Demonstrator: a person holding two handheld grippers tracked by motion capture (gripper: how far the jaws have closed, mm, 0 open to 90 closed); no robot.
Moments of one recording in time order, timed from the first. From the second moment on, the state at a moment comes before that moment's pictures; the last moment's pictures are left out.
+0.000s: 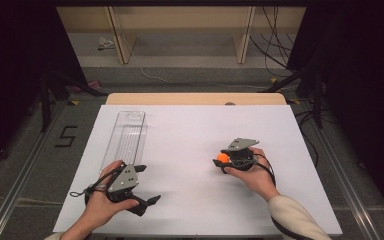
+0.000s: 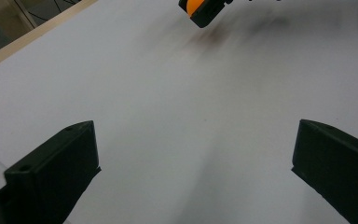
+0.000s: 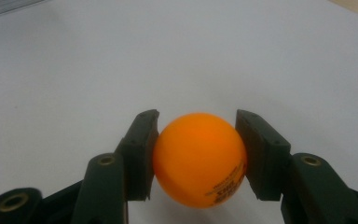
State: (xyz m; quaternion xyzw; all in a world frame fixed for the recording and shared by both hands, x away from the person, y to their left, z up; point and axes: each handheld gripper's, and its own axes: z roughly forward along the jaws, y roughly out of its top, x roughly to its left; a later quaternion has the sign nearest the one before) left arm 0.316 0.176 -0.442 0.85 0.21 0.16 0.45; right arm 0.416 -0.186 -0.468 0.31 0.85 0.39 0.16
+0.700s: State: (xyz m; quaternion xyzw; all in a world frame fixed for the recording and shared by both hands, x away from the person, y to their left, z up) left arm 0.317 0.176 -0.443 0.85 0.21 0.16 0.45; right arm 0.415 -0.180 -0.451 0.30 0.85 0.40 0.17
